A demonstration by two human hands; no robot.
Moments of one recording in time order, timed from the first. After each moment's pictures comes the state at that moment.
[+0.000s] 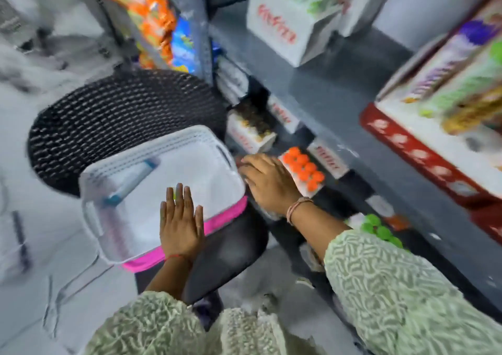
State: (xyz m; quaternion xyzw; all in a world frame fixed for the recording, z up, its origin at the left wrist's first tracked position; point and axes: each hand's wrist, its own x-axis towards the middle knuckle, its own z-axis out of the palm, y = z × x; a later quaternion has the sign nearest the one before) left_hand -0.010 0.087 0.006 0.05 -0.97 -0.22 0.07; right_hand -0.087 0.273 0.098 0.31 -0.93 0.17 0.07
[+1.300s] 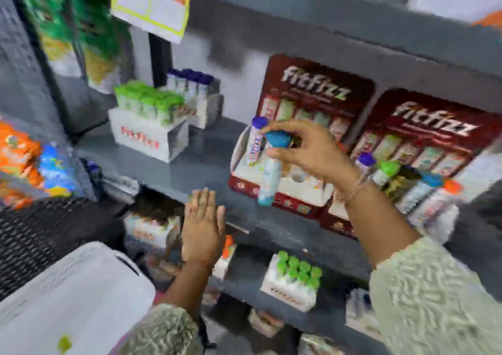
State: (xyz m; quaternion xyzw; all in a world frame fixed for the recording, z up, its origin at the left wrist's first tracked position) left_hand -0.106 0.275 0.140 -0.24 -0.90 -0.34 0.15; right_hand -0.045 0.424 0.357 0.02 -0.93 0.34 0.16
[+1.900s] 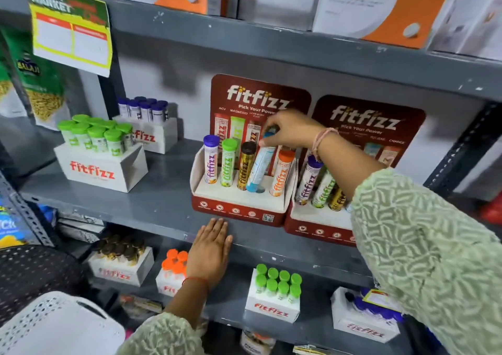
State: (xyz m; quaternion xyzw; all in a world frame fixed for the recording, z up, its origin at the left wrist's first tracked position) left_hand -0.087 0.333 0.129 -0.39 -0.88 -0.26 0.04; right_hand -0.063 0.515 0.394 -0.11 -0.99 0.07 0.05
